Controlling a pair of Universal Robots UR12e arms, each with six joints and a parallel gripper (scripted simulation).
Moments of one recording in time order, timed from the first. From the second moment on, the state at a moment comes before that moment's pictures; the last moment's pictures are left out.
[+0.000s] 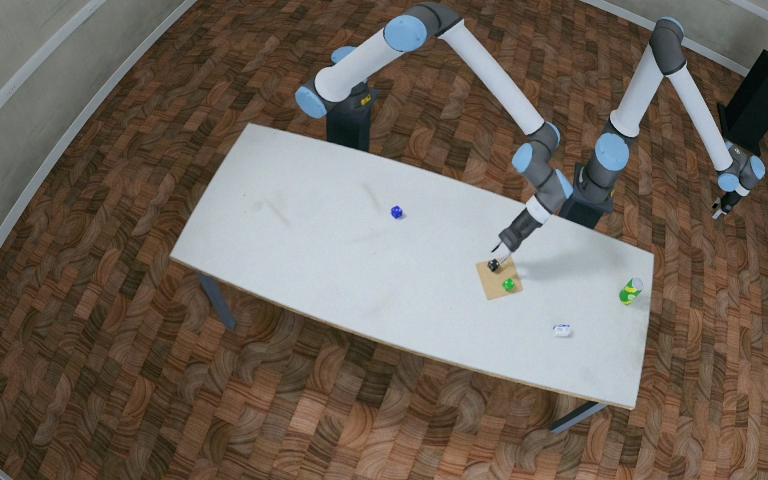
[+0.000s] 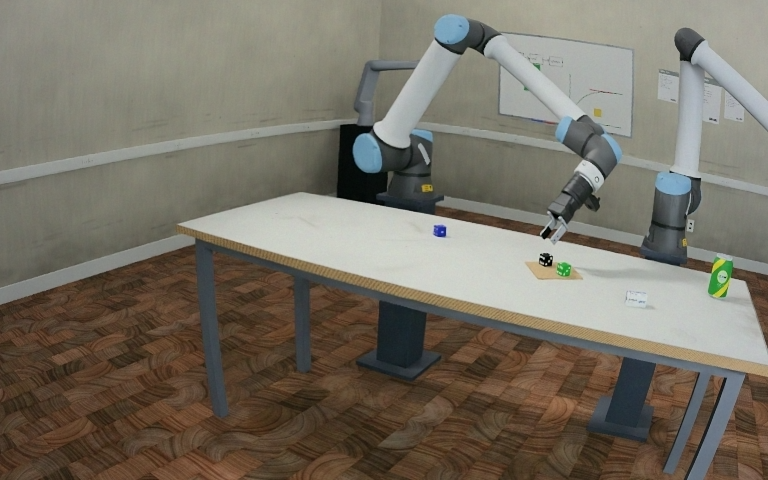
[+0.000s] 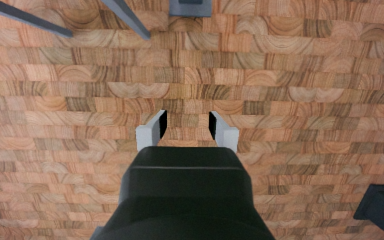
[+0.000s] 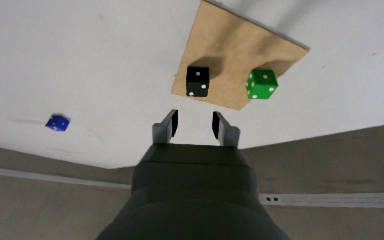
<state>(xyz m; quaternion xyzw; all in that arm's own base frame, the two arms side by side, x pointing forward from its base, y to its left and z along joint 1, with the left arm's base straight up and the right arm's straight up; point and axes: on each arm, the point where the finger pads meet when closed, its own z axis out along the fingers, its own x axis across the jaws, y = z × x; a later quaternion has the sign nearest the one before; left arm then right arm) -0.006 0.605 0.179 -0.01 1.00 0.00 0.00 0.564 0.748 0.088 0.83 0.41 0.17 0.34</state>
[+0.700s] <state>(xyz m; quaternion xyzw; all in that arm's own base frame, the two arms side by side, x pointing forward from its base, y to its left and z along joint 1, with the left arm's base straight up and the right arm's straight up) -0.006 0.605 0.179 -0.01 1.00 0.00 0.00 0.564 0.749 0.052 0.83 0.41 0.17 0.34</state>
